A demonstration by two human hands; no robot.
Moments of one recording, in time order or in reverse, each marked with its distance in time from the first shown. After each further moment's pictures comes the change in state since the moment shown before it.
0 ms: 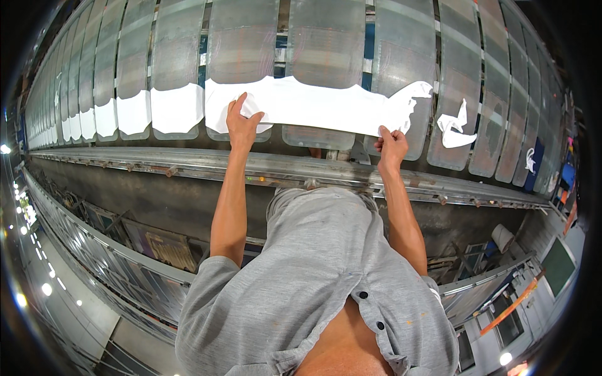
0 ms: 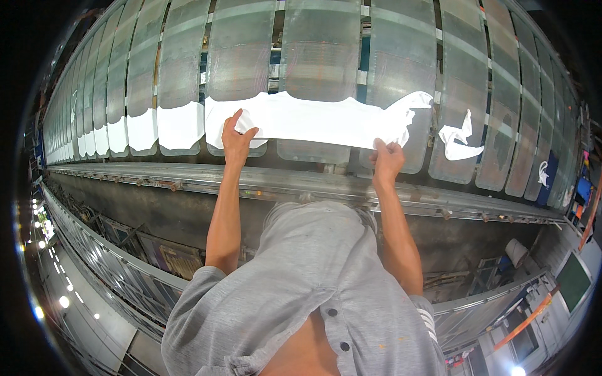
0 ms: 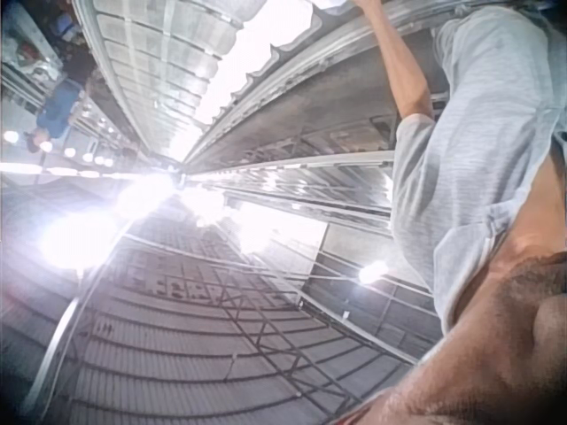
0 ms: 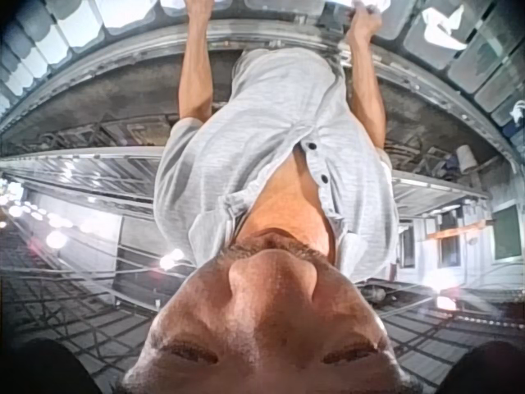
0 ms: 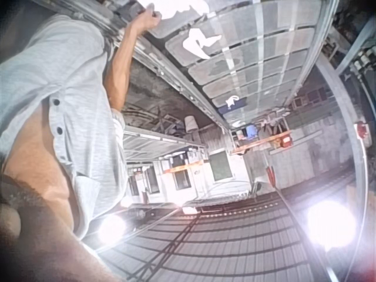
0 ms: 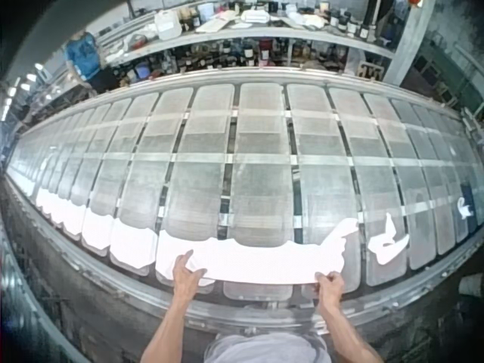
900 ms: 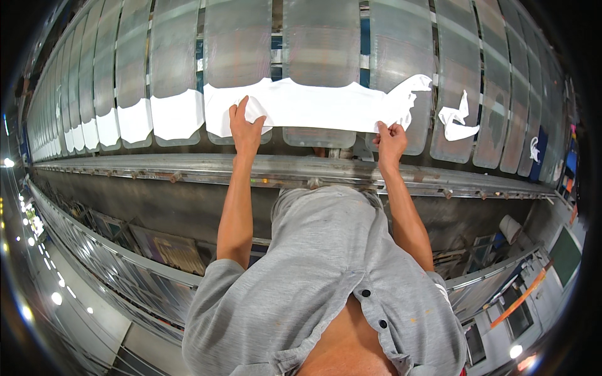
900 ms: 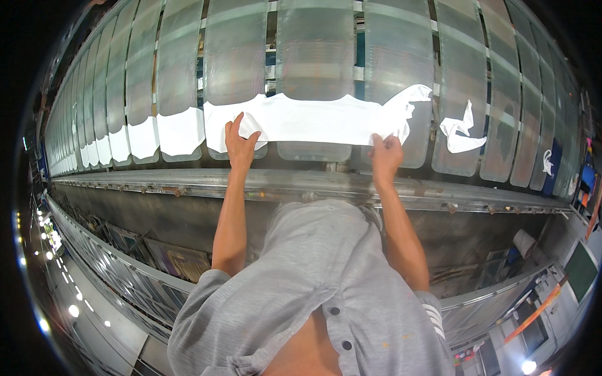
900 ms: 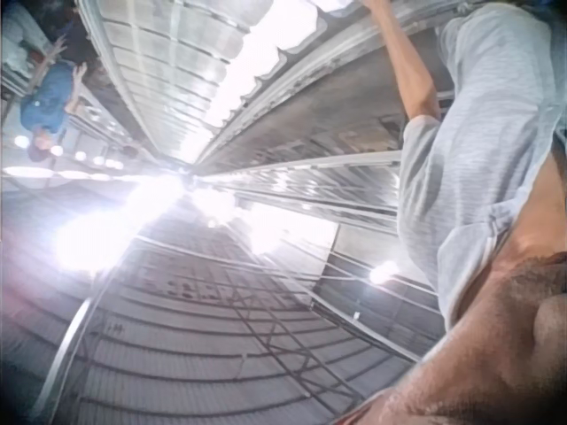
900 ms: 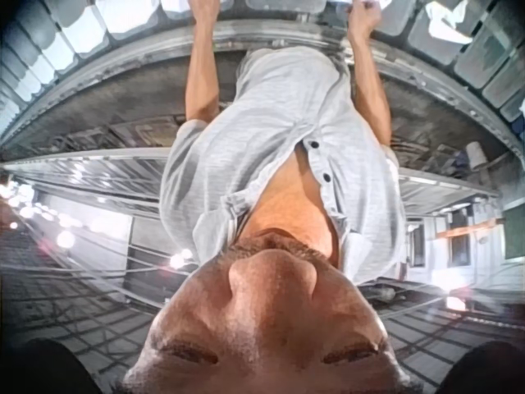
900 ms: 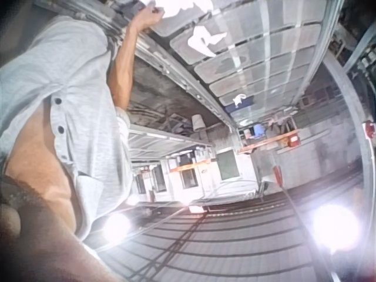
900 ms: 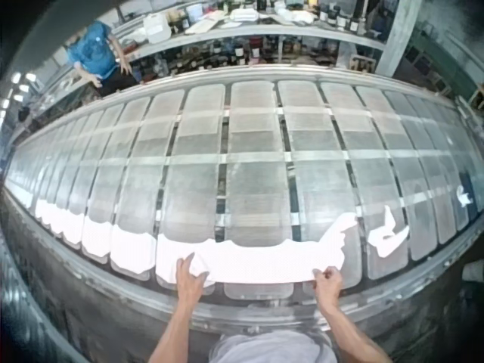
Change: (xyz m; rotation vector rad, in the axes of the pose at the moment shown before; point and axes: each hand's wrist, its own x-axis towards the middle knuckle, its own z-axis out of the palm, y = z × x) left_hand -0.009 0.003 0.006 0.105 0.008 0.059; right_hand -0.003 0.006 0.007 -0.105 -0.007 -0.114
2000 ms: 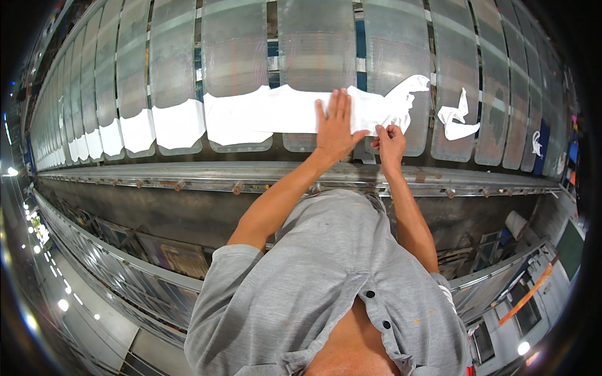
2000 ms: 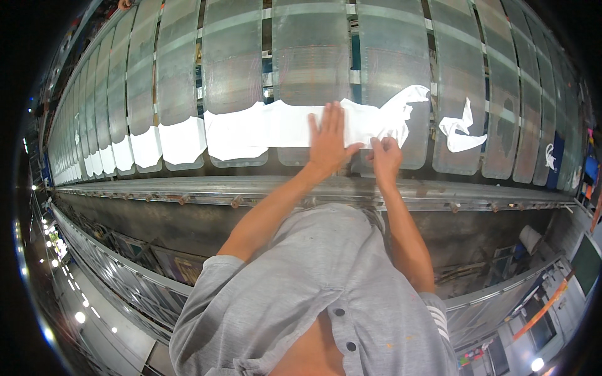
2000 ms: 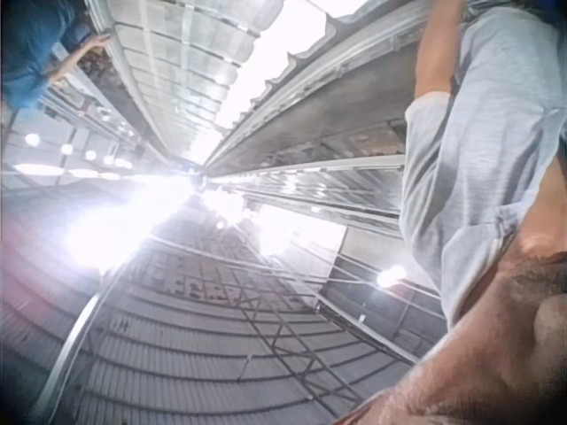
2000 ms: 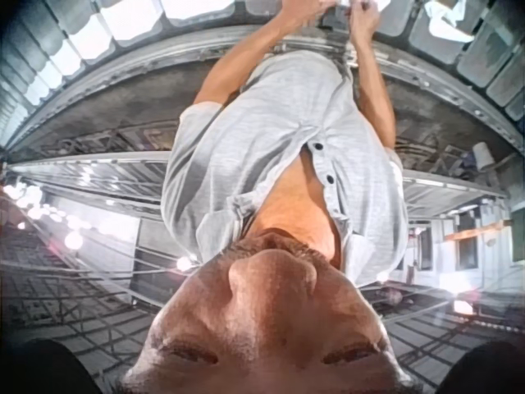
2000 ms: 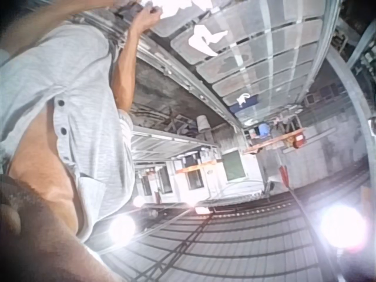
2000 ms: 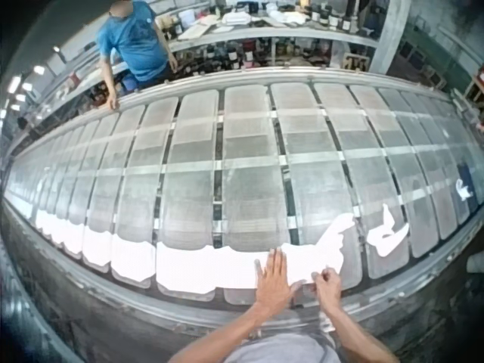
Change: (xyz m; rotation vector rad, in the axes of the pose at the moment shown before) left_hand -0.049 0.115 0.154 0.438 -0.289 0.618; right_hand 0.006 0.005 -0.008 -0.033 -0.113 0.024
